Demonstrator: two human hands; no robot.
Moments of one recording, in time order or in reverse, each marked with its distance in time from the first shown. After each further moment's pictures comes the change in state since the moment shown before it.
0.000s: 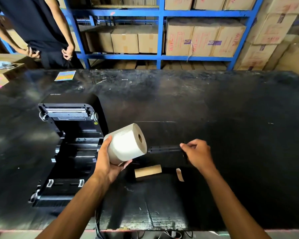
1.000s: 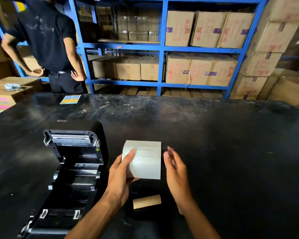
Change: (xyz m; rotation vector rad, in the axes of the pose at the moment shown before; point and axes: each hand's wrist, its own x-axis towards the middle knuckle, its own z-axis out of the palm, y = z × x) left_hand -0.027 0.007 0.054 0.241 -0.201 0.287; right_hand -0.049 -0.069 0.032 0.507 -0.129 -0.286
